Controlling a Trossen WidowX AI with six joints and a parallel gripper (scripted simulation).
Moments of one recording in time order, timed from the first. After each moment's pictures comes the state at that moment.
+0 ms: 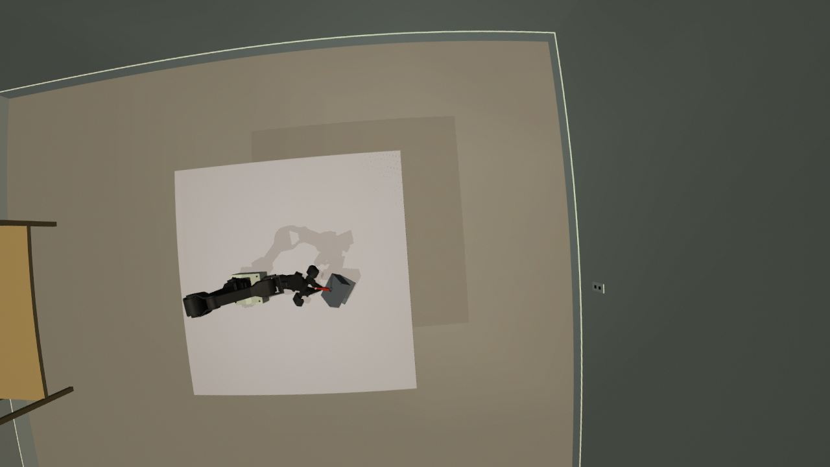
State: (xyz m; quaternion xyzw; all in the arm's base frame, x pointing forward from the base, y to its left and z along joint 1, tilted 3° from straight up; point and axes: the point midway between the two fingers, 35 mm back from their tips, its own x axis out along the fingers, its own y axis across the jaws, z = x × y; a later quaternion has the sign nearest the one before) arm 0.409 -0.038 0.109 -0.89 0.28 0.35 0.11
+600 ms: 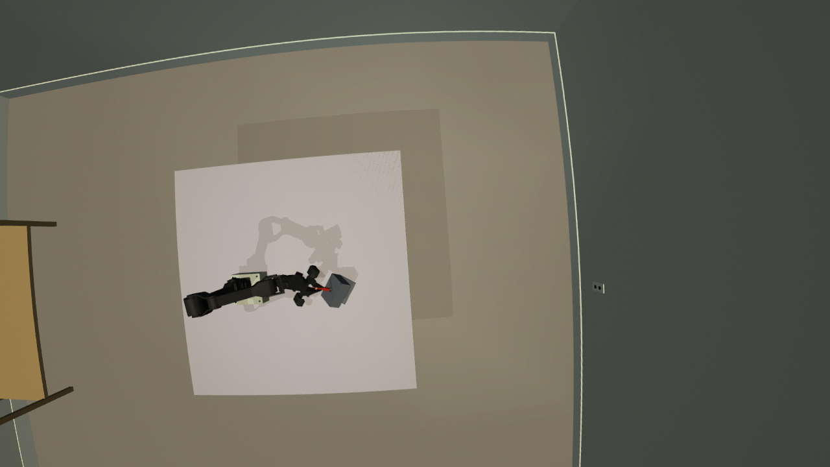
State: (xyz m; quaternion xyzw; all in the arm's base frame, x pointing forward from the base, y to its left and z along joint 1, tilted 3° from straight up) arm 0.410 -0.039 0.107 -0.89 0.28 0.35 0.11
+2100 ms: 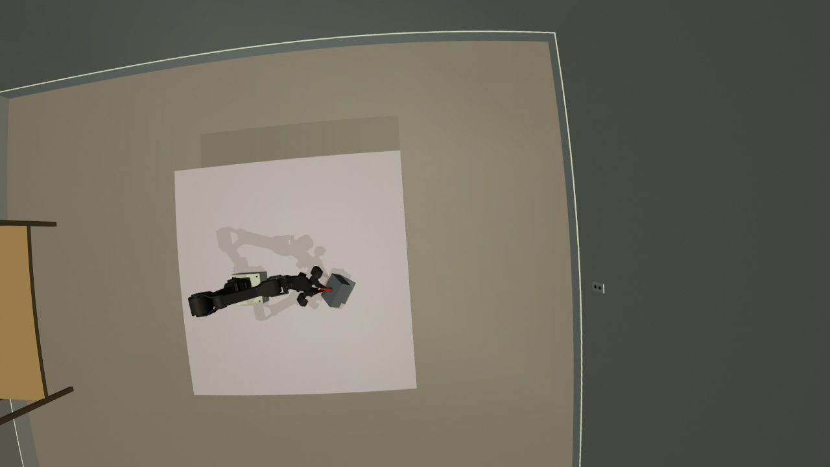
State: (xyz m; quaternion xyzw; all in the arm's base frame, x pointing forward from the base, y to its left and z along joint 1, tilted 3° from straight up) arm 0.419 -0.046 0.092 -0.89 0.28 0.35 0.12
